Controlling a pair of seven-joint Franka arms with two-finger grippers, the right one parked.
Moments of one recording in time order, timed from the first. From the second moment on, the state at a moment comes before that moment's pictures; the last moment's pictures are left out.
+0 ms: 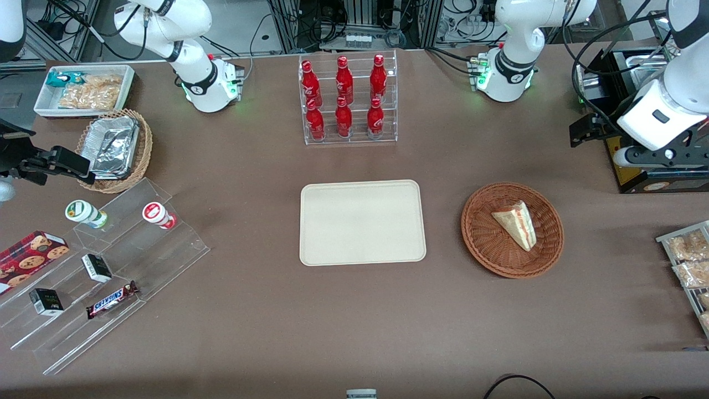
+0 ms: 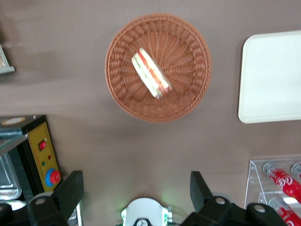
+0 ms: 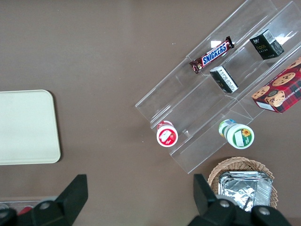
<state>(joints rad) 0.00 -0.01 -0.10 -1.60 0.01 1.43 -0.05</state>
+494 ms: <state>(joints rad) 0.00 0.07 -0.10 -1.65 -0.02 1.48 -0.05</state>
